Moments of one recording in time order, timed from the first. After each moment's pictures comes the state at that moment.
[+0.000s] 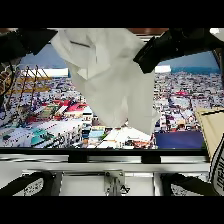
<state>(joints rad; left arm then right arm) 0.01 -1.15 1.49 0.20 -1.11 -0.80 0.29 -1.39 2.00 -1.13 1.39 1.01</state>
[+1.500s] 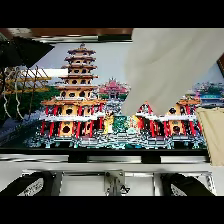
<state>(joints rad) 0.03 -1.07 1.52 0.45 -1.16 -0.96 0.29 -1.10 2.00 -2.03 1.05 1.59</state>
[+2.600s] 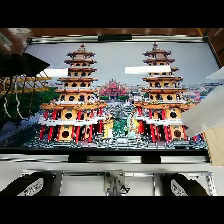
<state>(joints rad) 0.03 -1.08 1.52 0.90 -1.21 -1.21 -0.09 -1.04 2.00 -2.41 1.14 1.70</state>
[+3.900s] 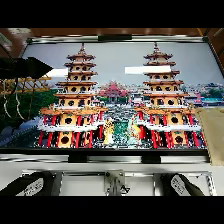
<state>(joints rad) 0.03 -1.10 1.49 0.92 -1.20 -1.22 -0.59 -1.02 2.00 -2.26 0.83 1.68</state>
